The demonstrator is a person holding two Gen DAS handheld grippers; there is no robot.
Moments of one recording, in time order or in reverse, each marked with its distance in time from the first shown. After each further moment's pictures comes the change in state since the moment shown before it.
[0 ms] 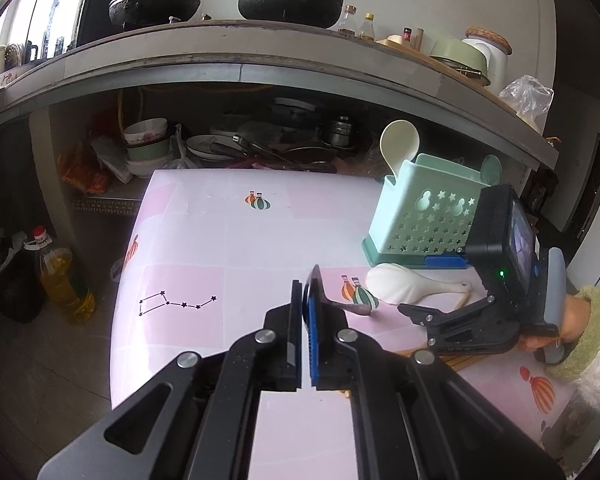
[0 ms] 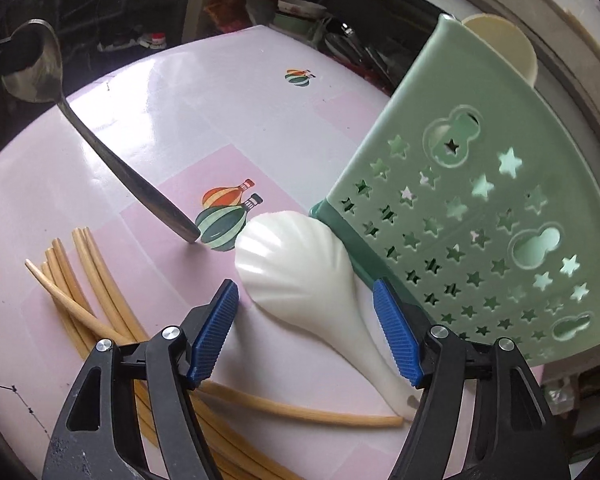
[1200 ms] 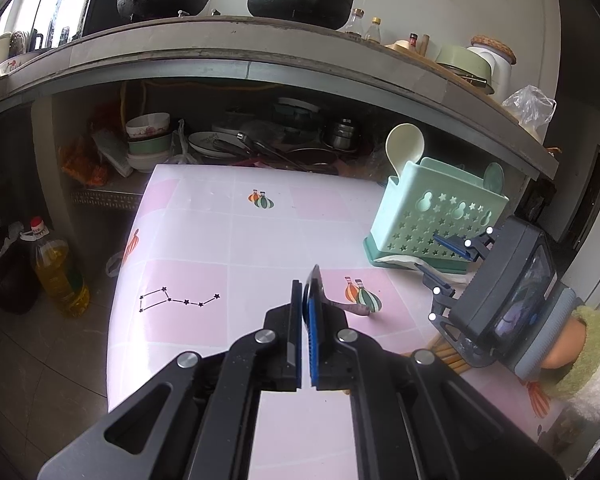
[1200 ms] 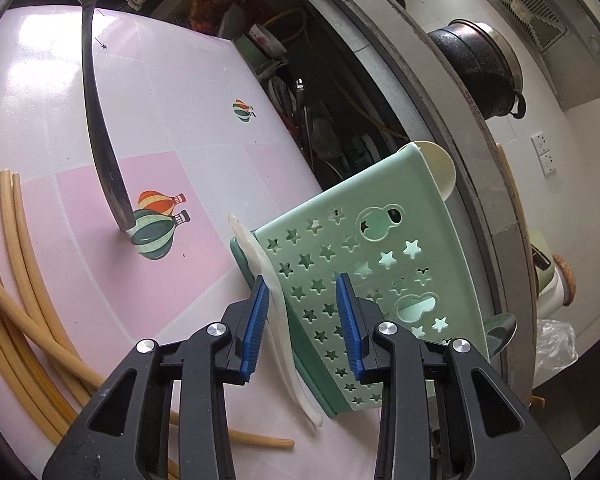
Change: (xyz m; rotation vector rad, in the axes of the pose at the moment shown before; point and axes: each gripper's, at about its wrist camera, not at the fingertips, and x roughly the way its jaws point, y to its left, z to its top) left arm 0.003 0.010 -0.002 -0.035 -0.007 -0.019; right arm -0.016 0.039 -0.014 -0.267 -0.156 -0.520
